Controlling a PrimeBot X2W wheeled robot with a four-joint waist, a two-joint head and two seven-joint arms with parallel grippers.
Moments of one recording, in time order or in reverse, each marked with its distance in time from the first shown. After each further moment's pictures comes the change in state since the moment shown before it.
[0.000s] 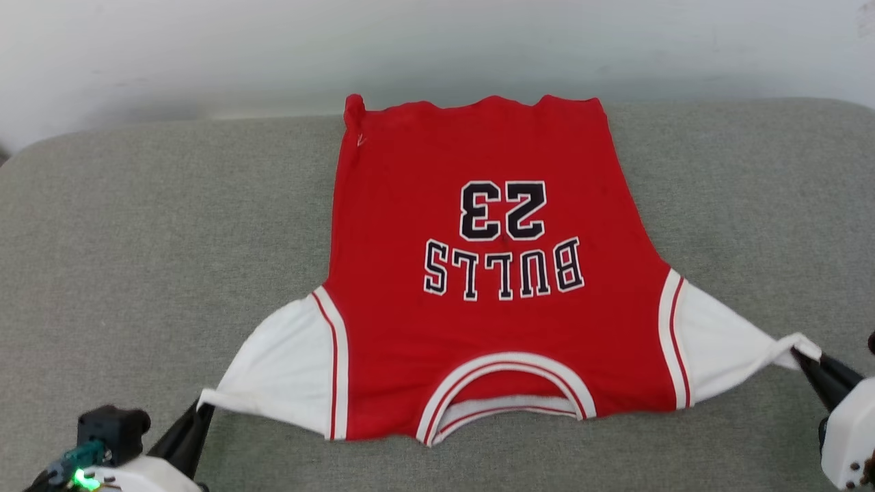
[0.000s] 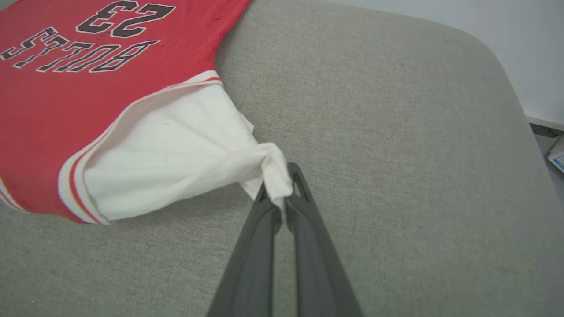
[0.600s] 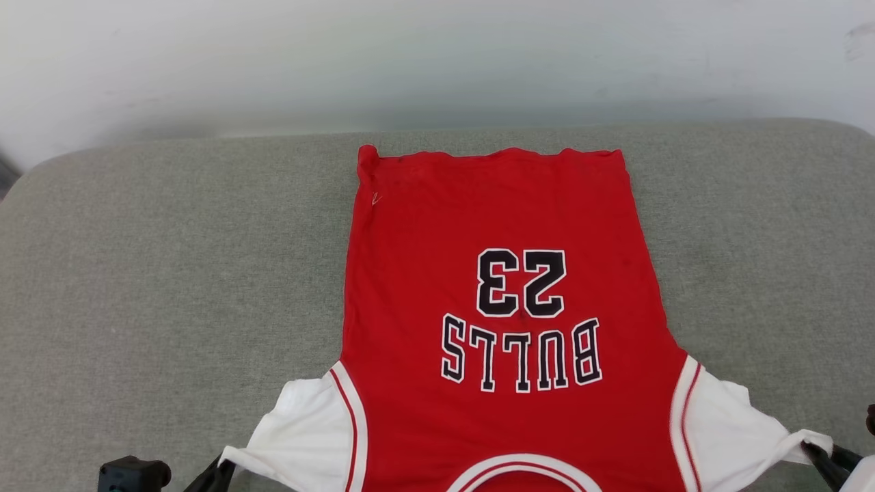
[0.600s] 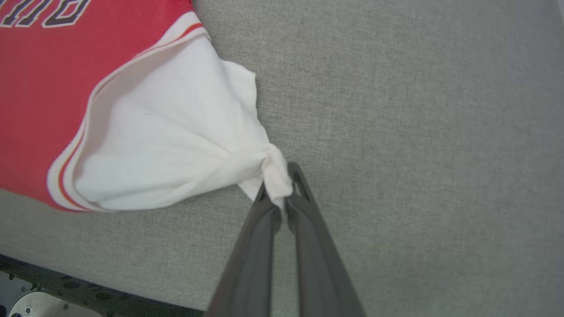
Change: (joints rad) left arm 0.178 0.022 -0.023 -0.130 -0.030 0.046 0.038; right arm 0.259 -0.006 -0.077 -0.133 -0.030 0.000 0.171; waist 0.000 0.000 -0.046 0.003
